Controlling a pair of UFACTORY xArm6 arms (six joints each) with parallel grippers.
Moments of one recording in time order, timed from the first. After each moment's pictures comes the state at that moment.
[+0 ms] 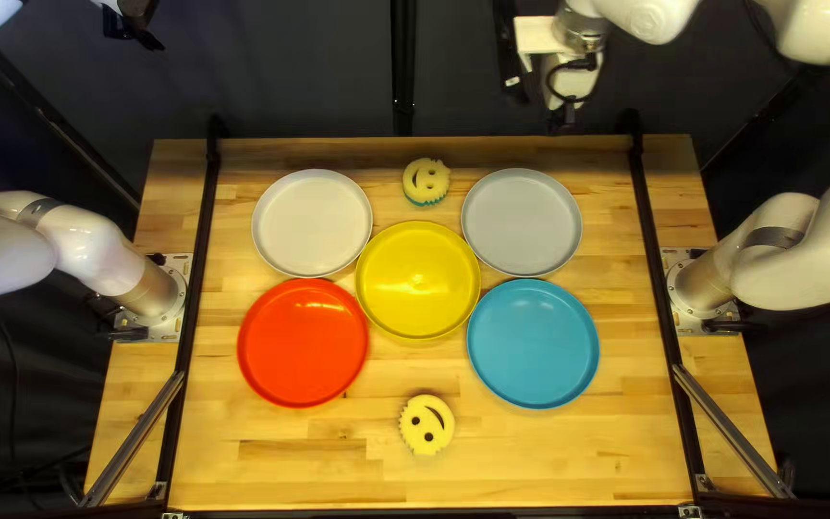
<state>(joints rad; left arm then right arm) 1.20 -0.65 -1.02 -0.12 1.45 1.59 -0.57 0.01 -1.29 0.01 1.31 -0.68</state>
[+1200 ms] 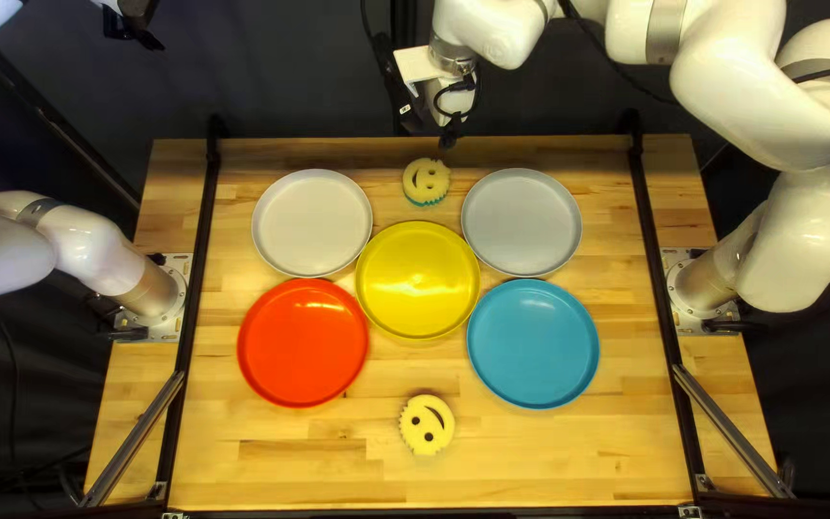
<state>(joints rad) 1.20 -0.65 -1.02 -0.12 1.45 1.59 -0.47 0.33 -1.48 0.05 1.11 -0.79</state>
